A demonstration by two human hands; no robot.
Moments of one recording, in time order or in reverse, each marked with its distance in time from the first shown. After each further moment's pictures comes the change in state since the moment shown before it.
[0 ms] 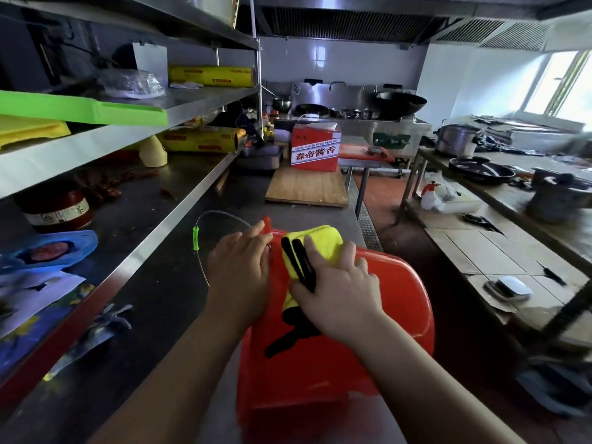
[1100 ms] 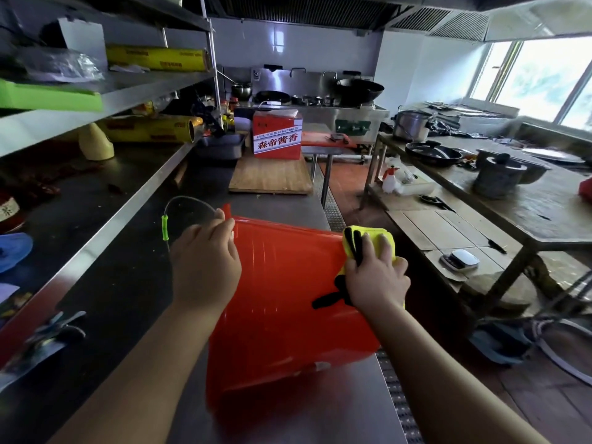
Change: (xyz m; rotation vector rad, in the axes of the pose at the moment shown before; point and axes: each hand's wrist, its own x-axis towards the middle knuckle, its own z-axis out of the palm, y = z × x) left_hand 0.002 0.010 0.011 0.136 0.122 0.074; right_hand 0.006 0.104 0.032 0.097 0.146 0.527
